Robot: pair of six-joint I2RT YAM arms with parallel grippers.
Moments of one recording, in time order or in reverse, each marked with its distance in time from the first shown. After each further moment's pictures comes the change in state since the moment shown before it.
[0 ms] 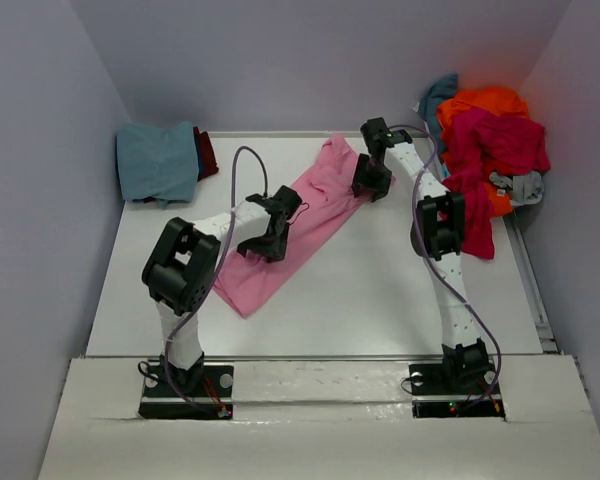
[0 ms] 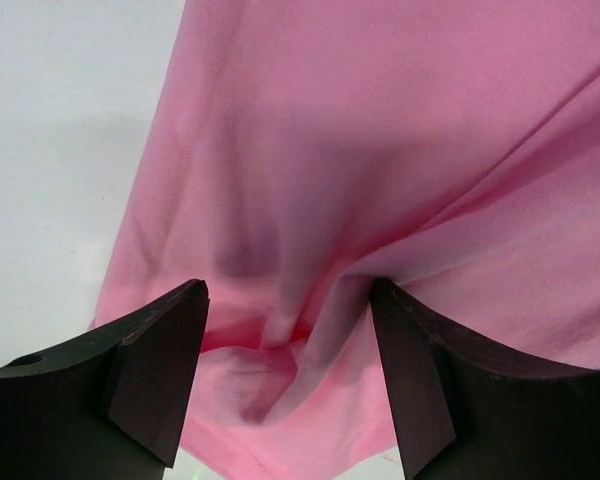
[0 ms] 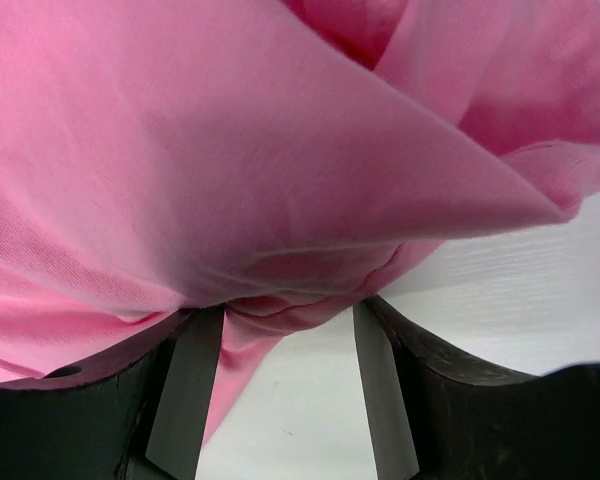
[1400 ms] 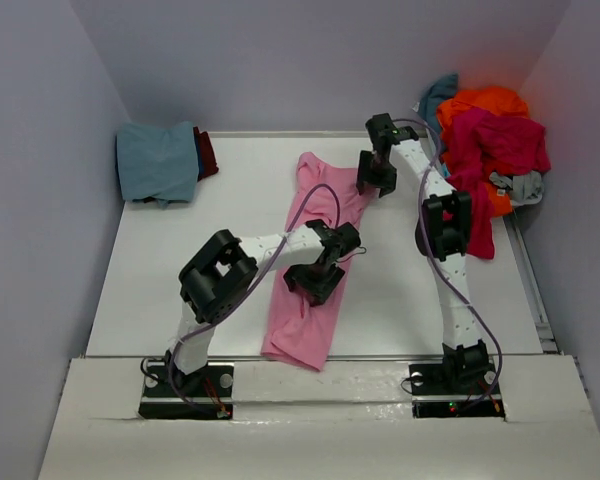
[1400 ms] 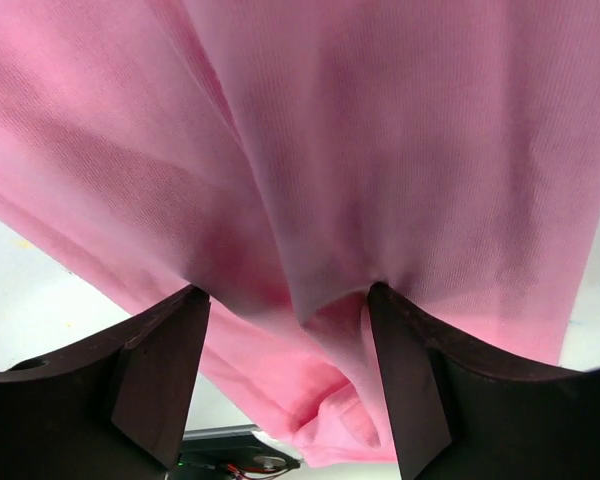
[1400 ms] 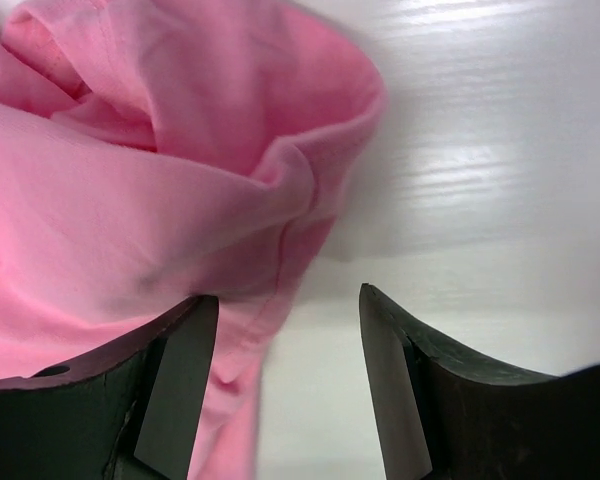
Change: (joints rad) left arm -0.369 0.094 0.148 -0.181 0.242 0.079; right arm -0.013 -0.040 -0.021 0.007 -0.014 -0.129
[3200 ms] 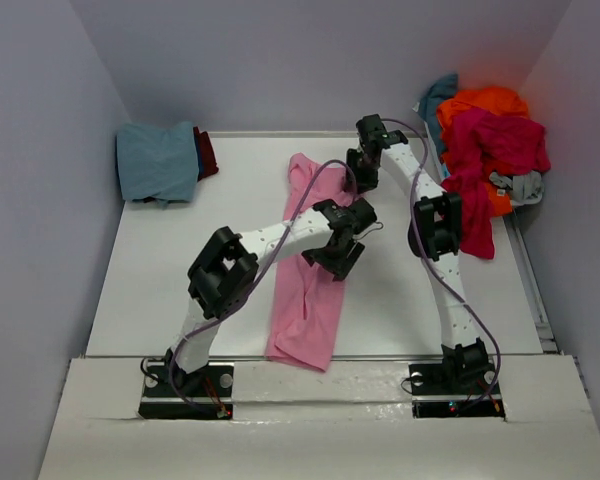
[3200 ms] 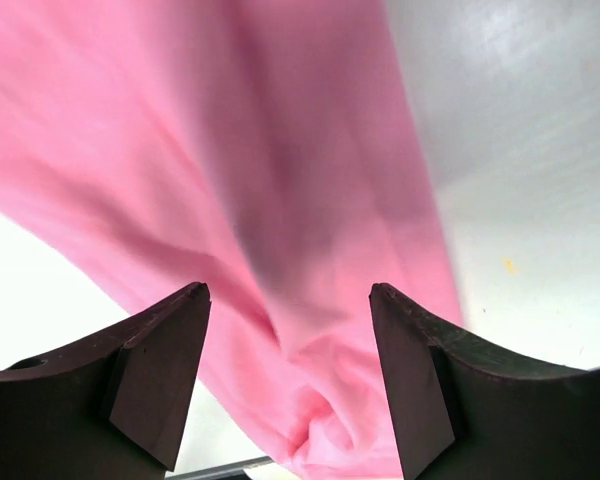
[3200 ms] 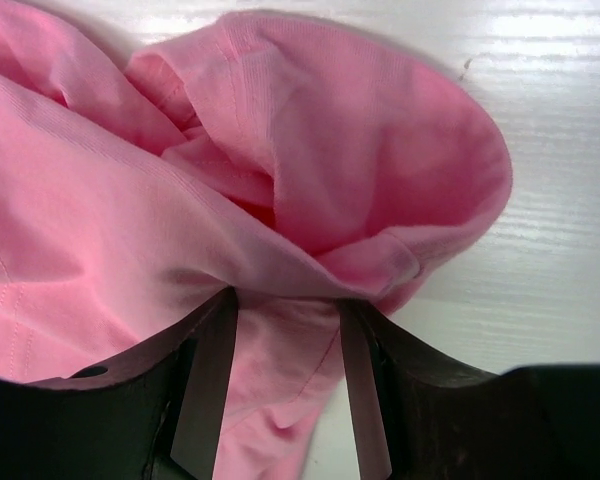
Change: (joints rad) left arm -0.003 0.066 0.246 -0.025 -0.021 0.022; right arm 0.039 0.064 0.062 0.109 -0.166 -0.031
